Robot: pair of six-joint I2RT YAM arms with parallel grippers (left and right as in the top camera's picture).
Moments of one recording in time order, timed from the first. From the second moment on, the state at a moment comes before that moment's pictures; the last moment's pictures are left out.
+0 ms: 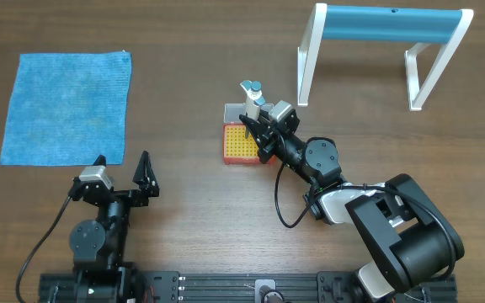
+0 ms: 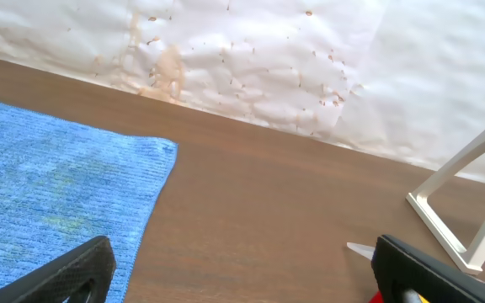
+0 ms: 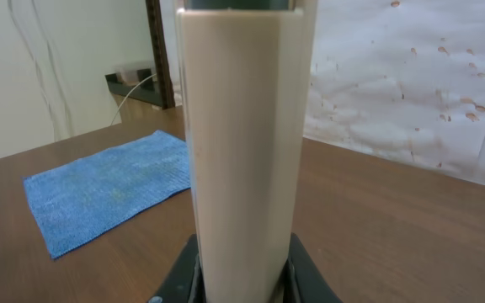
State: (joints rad) left arm 0.03 0.01 0.01 -0.07 0.04 -0.29; right arm 0.47 1.73 0.42 1.35 -0.35 0.11
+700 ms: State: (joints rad) left arm 0.03 0.01 0.01 -0.07 0.04 -0.29; right arm 0.47 1.73 0.42 1.35 -0.40 0.11
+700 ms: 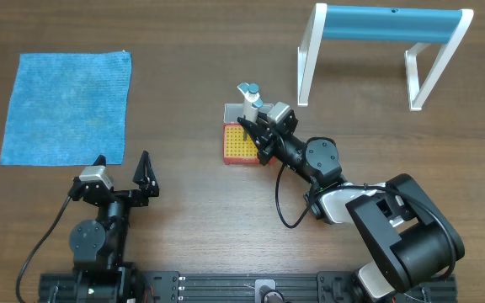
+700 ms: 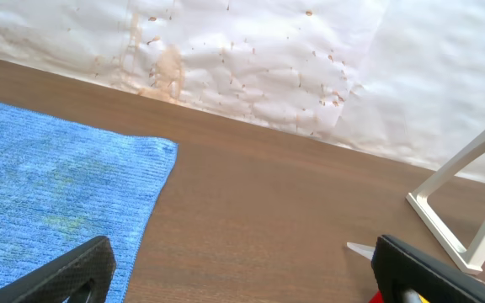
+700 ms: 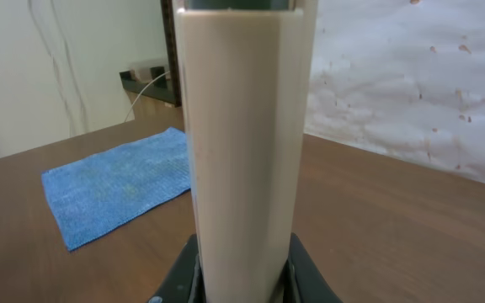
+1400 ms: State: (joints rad) left arm 0.03 0.01 0.01 -0.07 0.04 -0.29; right arm 0.46 1.73 0.42 1.35 -0.40 0.11
